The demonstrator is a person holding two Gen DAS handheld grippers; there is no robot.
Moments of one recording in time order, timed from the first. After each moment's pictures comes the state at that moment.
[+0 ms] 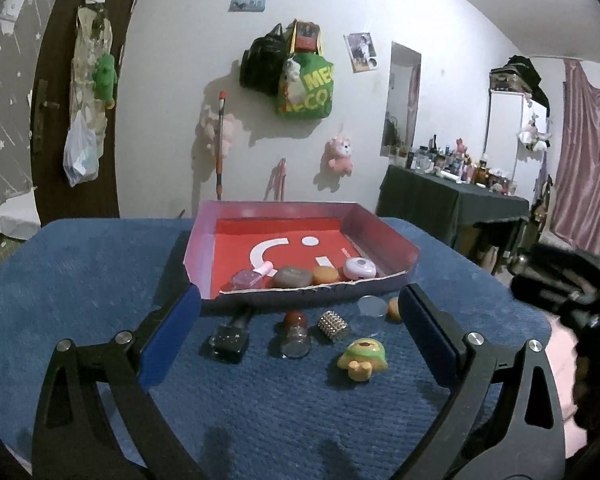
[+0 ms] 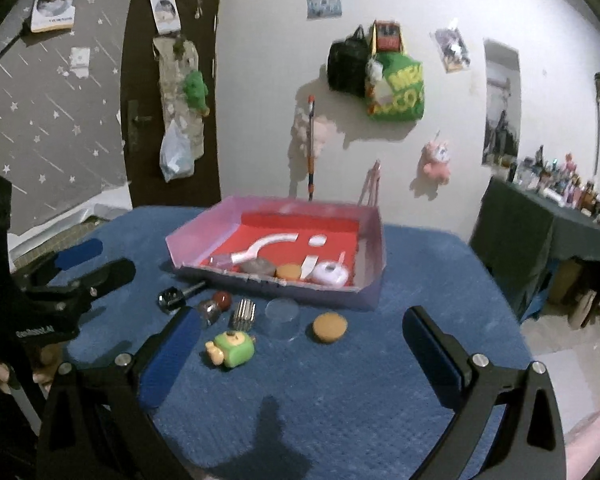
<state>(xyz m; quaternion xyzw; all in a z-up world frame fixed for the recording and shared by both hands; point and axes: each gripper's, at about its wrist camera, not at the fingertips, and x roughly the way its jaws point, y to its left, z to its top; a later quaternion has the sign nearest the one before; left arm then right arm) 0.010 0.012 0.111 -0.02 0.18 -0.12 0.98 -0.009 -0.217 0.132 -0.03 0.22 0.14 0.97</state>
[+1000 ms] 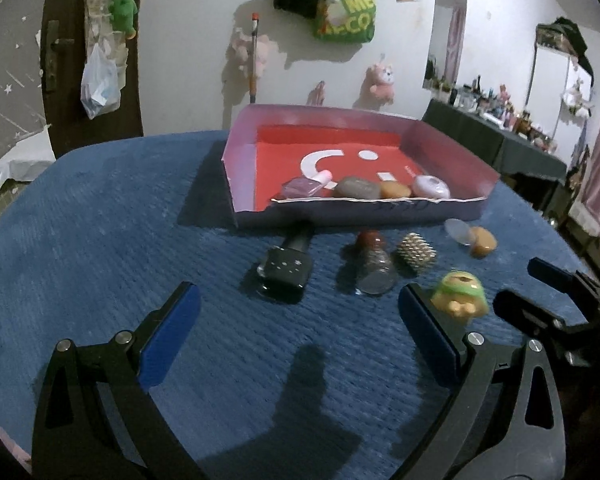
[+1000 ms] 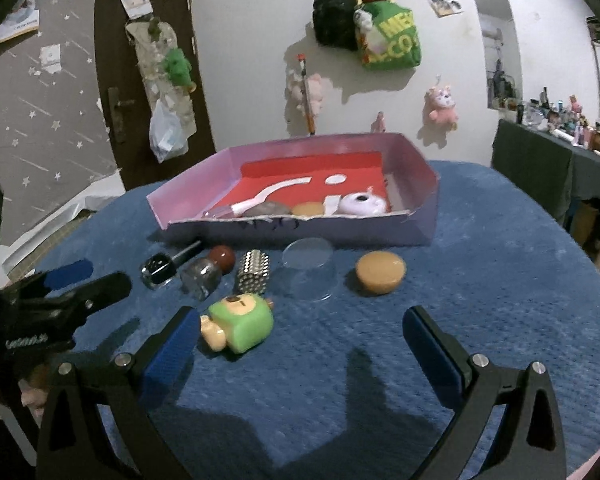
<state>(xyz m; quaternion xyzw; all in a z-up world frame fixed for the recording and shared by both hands) 0.069 0.038 0.050 -0.01 0.32 -0.06 0.94 0.047 -0.182 0.041 0.03 0.29 0.15 0.94</state>
